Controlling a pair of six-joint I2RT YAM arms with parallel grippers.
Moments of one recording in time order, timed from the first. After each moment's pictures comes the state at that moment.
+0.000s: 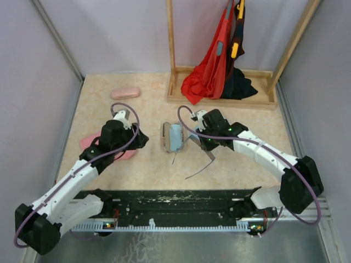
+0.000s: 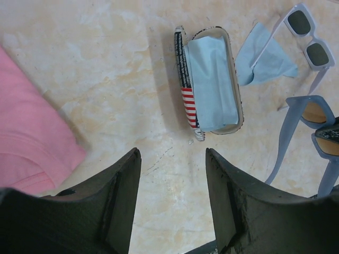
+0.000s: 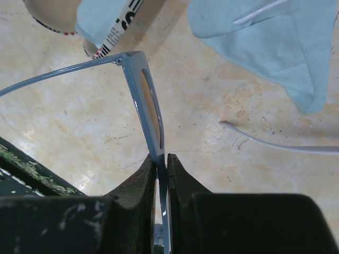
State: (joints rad) left arm -0.51 0.89 0.67 -0.31 -0.05 -0.52; right arm 0.63 1.35 0.96 -0.62 -0.08 0.02
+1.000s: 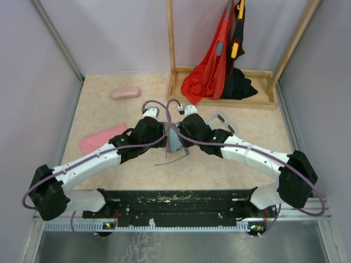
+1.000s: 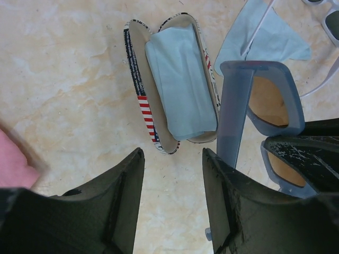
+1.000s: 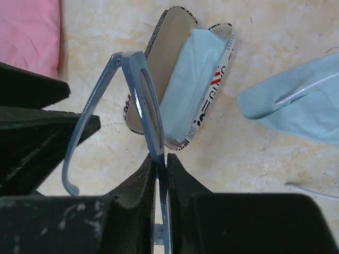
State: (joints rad) left arm -0.83 1.25 0.89 -0.31 -0.32 -0.56; right arm 0.90 1.38 1.02 -0.32 0.21 0.39
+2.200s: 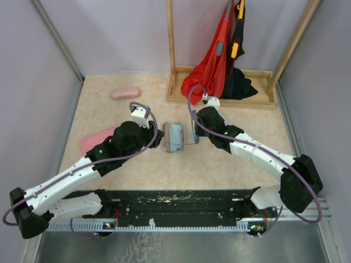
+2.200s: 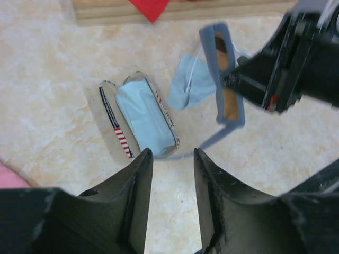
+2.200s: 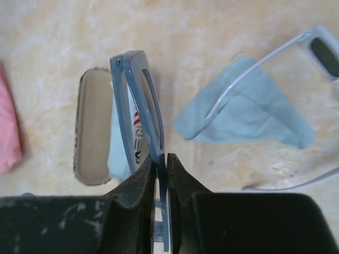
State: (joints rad) left arm -0.90 0.99 0.89 -0.27 -0.36 -0.44; right arm 0.74 1.34 0.94 -0.24 0.30 0.54
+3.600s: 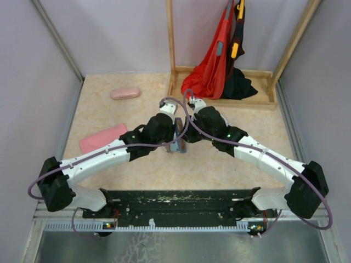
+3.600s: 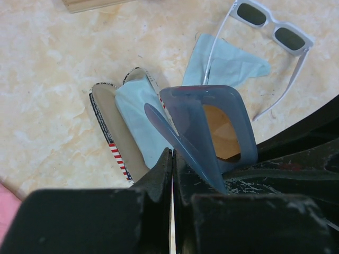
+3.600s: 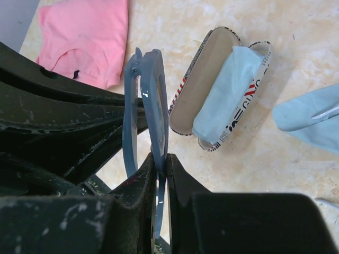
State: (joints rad) left arm -0.96 1.36 1.05 -0.24 -0.41 -0.38; right arm 0.78 1.25 0.99 -0.27 -0.08 0.44
